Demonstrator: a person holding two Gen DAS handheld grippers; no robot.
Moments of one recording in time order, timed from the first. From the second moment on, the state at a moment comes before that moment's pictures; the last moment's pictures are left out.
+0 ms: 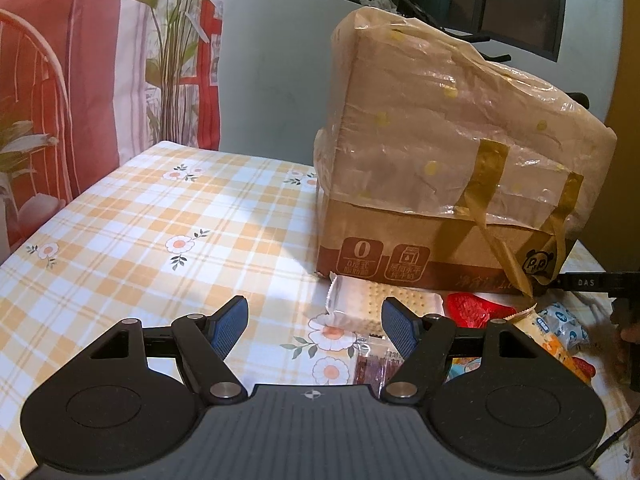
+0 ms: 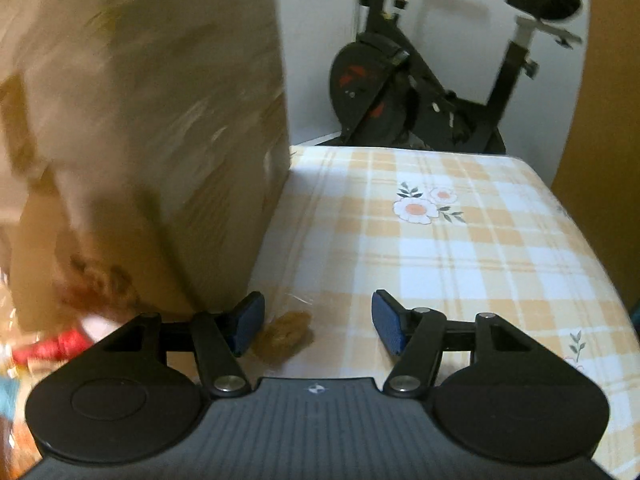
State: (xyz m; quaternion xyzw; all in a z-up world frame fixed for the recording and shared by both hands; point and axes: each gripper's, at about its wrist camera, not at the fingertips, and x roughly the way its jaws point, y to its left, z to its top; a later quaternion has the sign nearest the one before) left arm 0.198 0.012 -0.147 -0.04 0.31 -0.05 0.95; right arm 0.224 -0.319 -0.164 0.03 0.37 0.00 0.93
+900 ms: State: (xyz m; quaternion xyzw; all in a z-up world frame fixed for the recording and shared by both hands) left arm 0.186 0.006 -0.150 -0.06 0.32 -0.09 0.94; right arm 0.128 -0.294 -0.136 0.04 0.32 0.02 0.95
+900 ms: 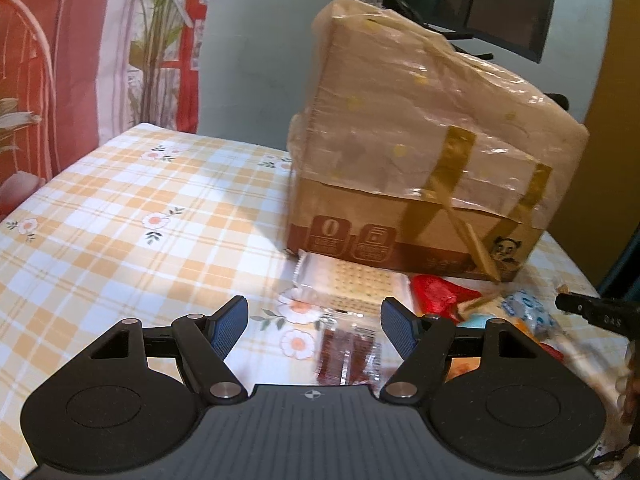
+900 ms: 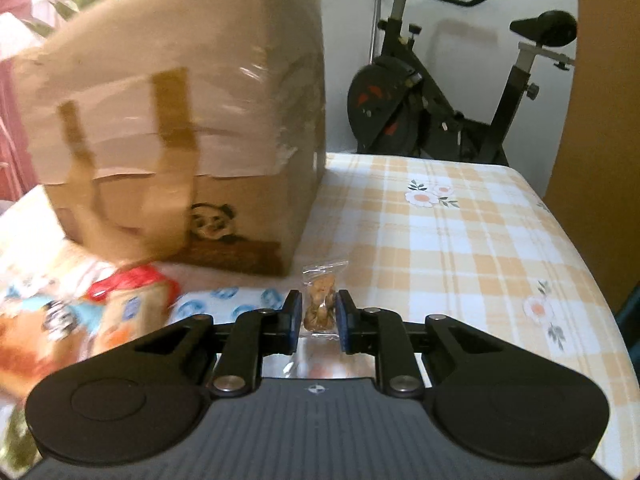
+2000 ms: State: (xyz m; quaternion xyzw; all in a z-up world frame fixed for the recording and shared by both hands) left arm 0.182 -0.063 -0.177 -0.06 0.37 -0.21 0.90; right arm 0.069 -0.228 -0.145 0.02 0.26 0.11 0.96
